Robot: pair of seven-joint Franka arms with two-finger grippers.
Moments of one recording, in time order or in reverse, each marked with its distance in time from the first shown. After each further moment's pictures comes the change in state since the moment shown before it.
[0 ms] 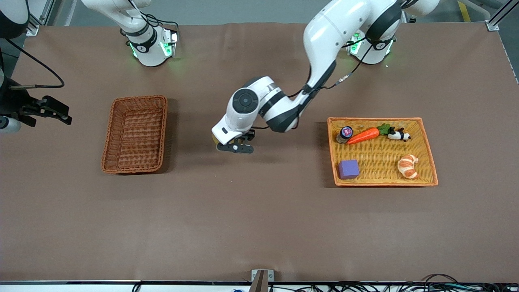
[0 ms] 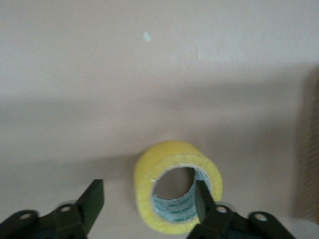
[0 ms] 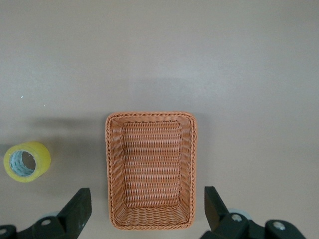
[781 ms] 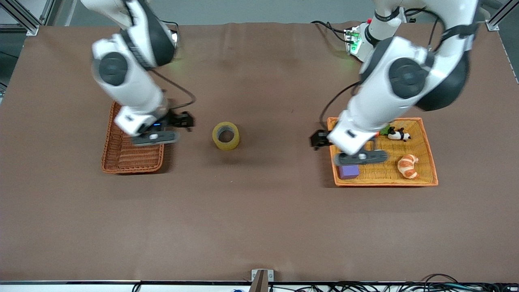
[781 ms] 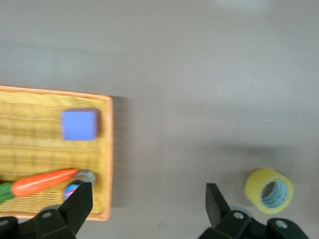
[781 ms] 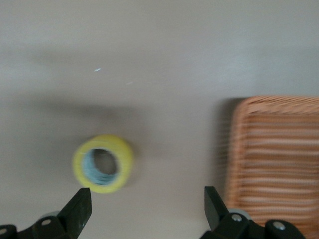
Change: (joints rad) left arm 0.475 -0.546 -0.017 -0.314 0.001 -0.288 0.256; right arm 0.094 0.122 0.427 -0.331 -0.006 0.429 0.513
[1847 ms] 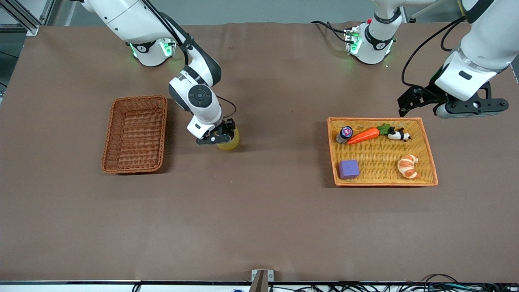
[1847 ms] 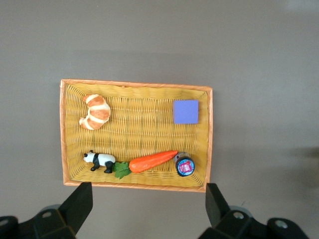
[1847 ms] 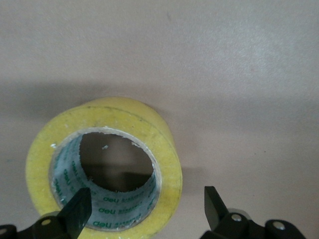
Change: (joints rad) left arm 0.146 -0.403 0.116 -0.303 0.018 -0.083 0.298; right arm 0.104 0.301 0.042 -0.180 -0.199 0.363 0.238
